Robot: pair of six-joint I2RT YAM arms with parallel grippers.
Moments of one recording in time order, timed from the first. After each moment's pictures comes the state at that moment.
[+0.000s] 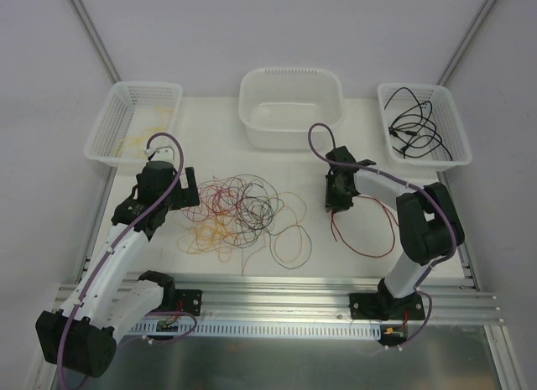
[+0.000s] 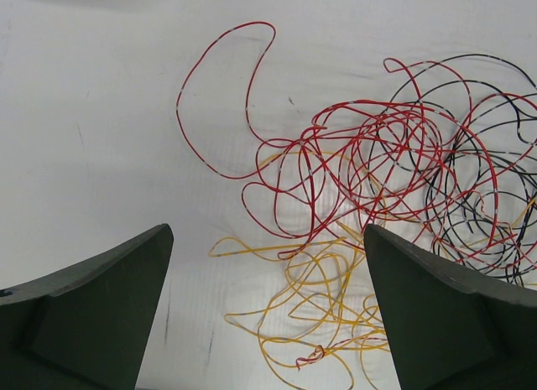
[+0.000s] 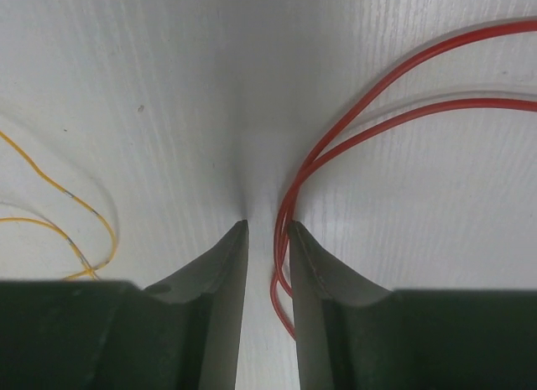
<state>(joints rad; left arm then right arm) -0.24 0.88 0.77 -0.62 -0.24 -0.28 0.41 1.70 1.03 -0.60 0.03 0.46</state>
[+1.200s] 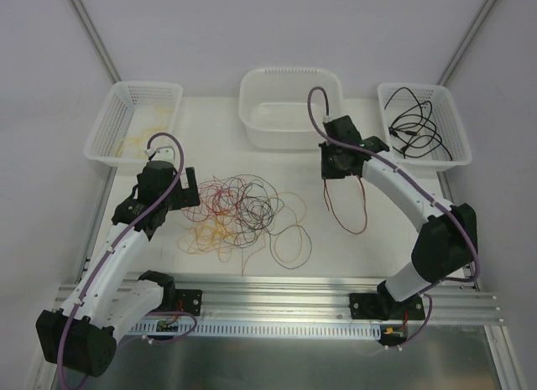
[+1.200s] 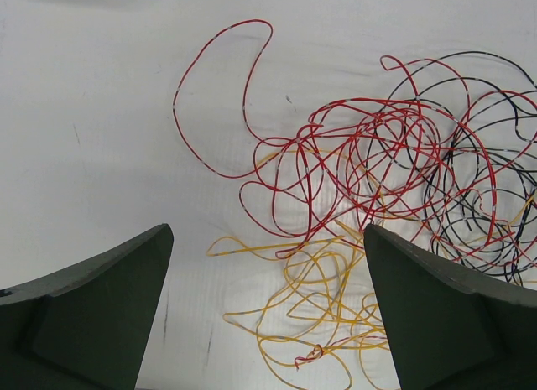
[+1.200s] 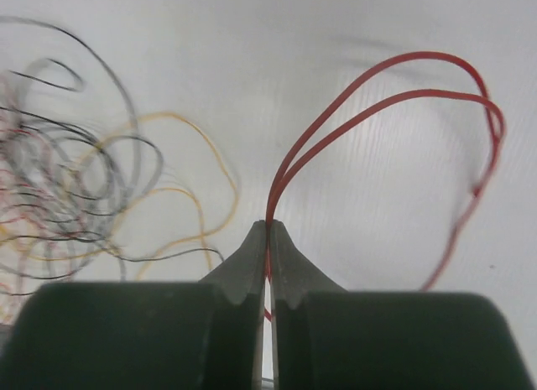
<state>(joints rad) -0.24 0.88 0.77 -0.62 -0.24 -0.28 0.50 1.59 1.28 -0.77 0.10 0.37</state>
